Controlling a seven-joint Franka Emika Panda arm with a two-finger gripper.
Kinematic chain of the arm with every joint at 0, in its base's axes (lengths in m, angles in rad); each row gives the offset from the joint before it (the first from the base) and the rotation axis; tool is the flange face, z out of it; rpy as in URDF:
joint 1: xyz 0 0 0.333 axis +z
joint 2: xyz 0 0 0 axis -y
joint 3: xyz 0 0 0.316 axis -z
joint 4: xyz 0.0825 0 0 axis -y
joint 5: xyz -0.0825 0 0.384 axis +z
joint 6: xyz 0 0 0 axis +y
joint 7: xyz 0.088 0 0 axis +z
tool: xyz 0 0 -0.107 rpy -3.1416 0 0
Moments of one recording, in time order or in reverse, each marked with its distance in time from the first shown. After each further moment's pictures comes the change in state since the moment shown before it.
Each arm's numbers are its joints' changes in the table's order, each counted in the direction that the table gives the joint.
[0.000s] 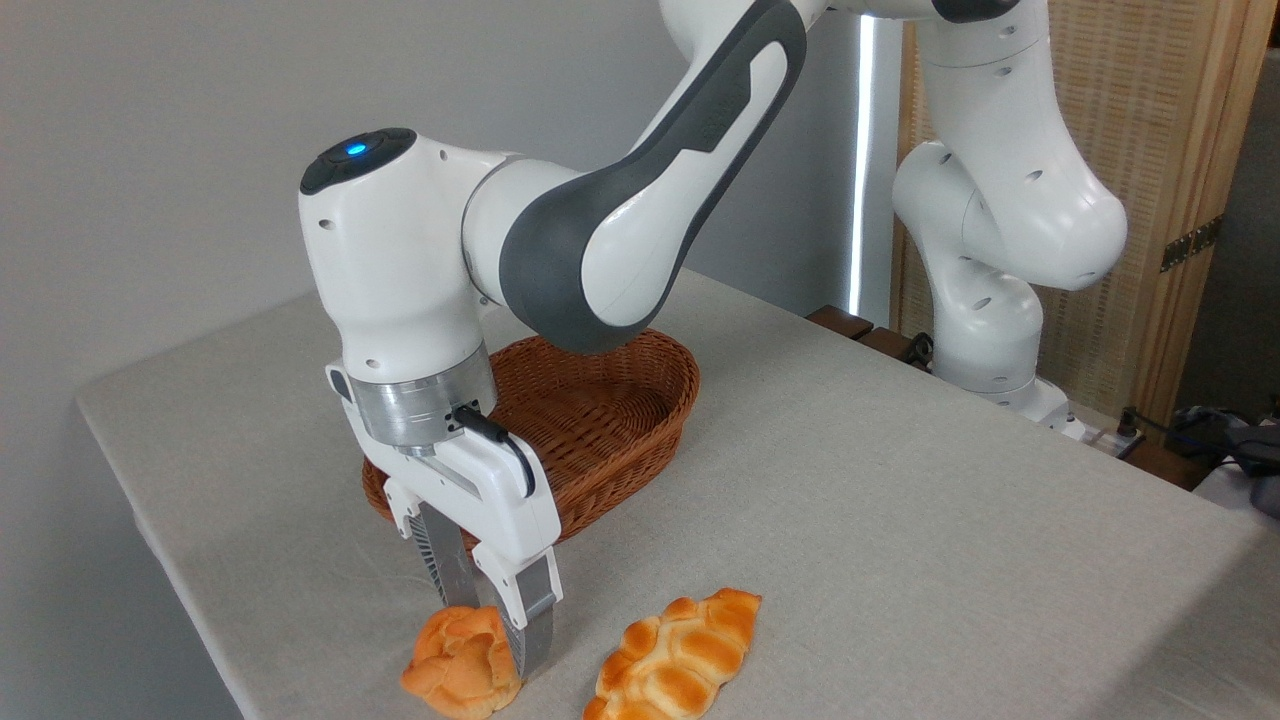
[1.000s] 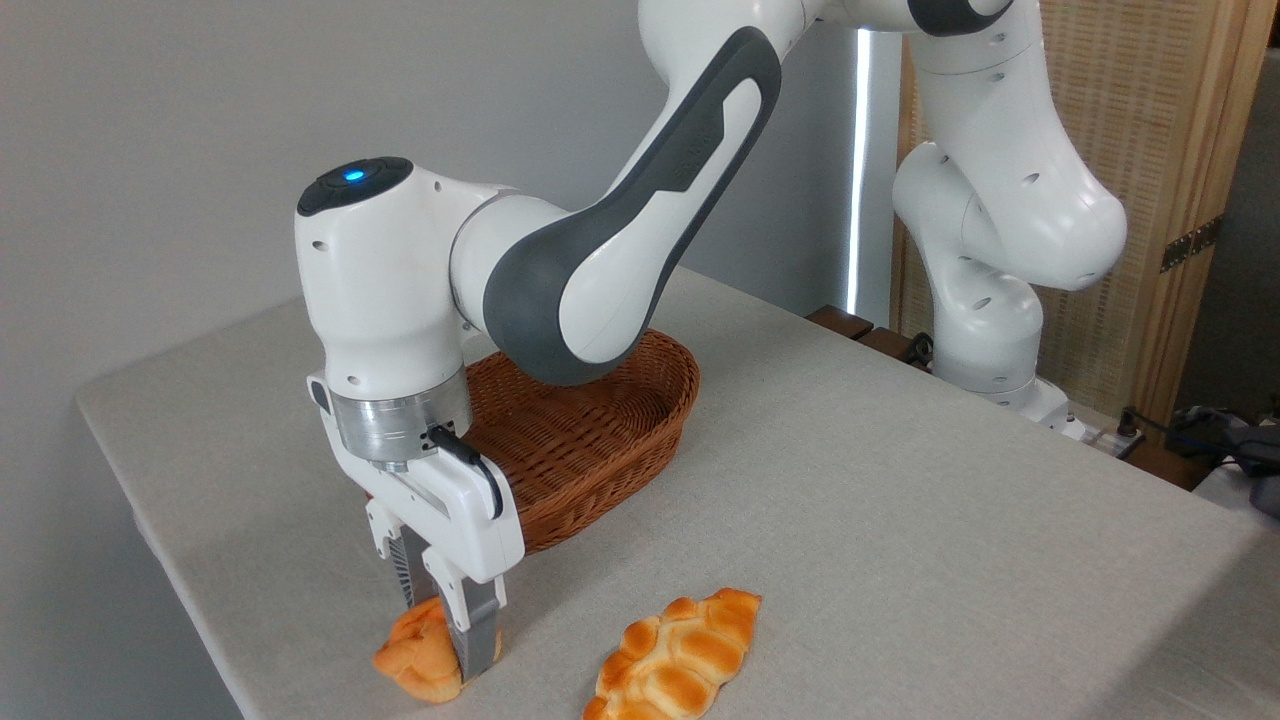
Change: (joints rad) arm -0.006 -0.042 0.026 -0.004 -0.034 -0.112 0.007
